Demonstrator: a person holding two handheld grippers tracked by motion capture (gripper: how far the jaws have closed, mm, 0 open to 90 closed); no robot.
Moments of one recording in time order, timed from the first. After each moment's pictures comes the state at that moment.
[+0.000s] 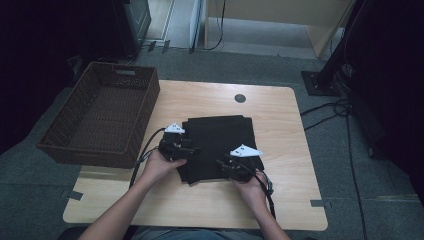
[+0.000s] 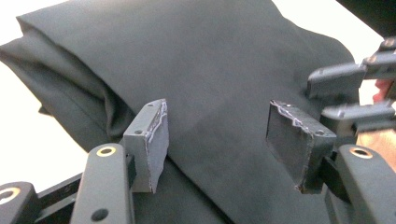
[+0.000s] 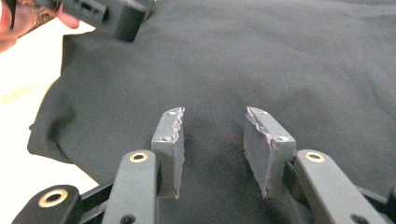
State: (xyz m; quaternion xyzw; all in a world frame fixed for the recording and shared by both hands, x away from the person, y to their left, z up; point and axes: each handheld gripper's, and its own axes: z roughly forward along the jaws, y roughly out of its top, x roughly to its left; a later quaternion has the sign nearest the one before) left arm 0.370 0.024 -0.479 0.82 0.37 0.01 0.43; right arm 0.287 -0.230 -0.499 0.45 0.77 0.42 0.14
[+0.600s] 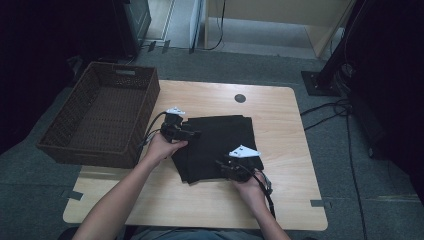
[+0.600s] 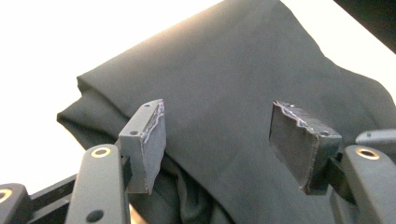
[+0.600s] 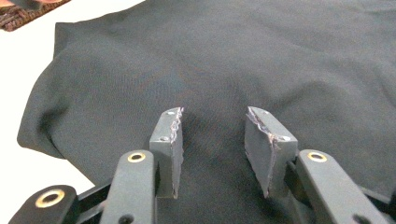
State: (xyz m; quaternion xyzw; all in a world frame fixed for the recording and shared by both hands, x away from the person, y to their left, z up) left arm 0.430 0.022 -0.476 0.82 0.39 0.00 0.42; right arm 0.289 -0.228 -0.505 0.45 0.78 0.42 0.14
